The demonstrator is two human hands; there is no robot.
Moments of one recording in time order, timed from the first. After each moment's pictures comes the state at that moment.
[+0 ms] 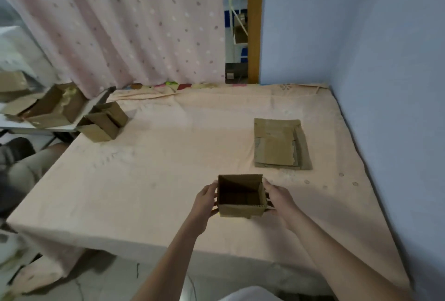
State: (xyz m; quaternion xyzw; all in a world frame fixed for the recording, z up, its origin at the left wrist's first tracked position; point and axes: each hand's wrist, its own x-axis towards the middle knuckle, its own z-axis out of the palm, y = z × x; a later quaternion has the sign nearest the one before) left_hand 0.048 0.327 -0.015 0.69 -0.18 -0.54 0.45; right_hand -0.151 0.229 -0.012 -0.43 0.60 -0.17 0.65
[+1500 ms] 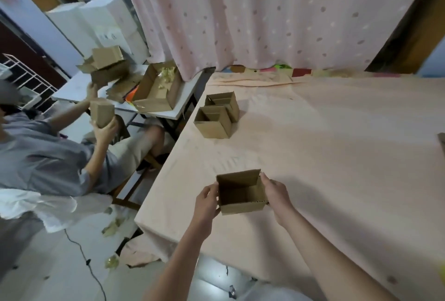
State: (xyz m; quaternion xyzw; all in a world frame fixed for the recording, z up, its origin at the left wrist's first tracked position) left_hand 0.542 0.451 -0.004 0.74 -0.03 -0.42 0.52; right_hand 0.410 0.312 -0.048 -0.46 0.54 -0.10 0.70
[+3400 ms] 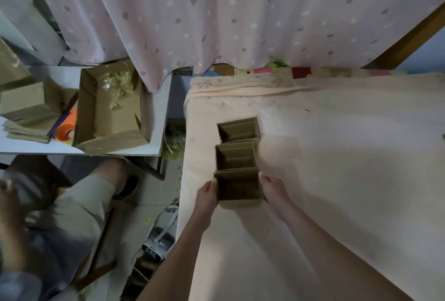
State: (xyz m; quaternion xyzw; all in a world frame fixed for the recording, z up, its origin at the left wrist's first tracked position) left_hand 0.896 0.290 -0.106 0.70 -0.14 -0.58 0.39; right_hand 0.722 0.210 -0.086 -0.42 0.71 -0.09 0.56
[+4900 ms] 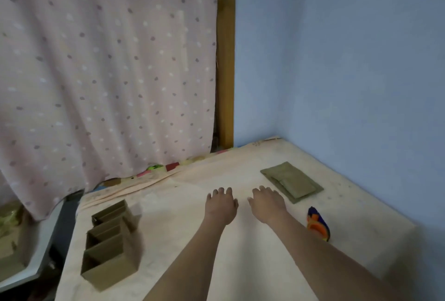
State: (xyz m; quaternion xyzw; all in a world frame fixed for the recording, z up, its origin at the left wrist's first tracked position) left_hand 0.452 0.301 0.114 0.61 -0.79 -0.07 0.02; right_hand 0.300 0.329 0.131 -0.70 0.72 0.00 0.01
